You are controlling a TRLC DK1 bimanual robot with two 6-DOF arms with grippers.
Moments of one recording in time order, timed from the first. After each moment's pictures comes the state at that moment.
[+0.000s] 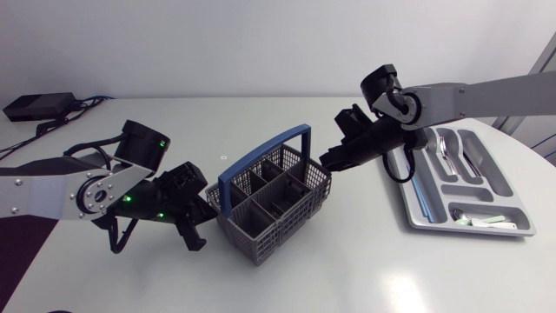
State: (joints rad) left arm -0.36 1.48 0.71 -0.24 0.32 0.56; right arm 0.28 1.83 1.22 -0.48 -0.41 -0.14
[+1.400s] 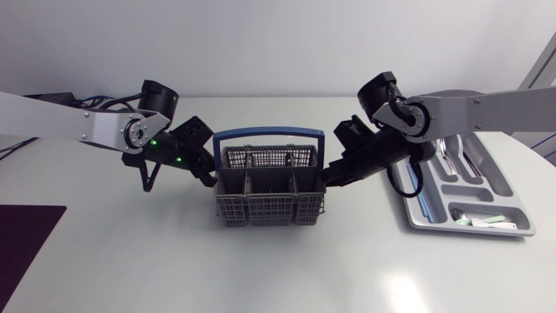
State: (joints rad) left arm -0.24 1.84 1.10 -0.20 0.36 0.58; right arm 0.34 1.74 1.12 -0.51 -0.35 -0.10
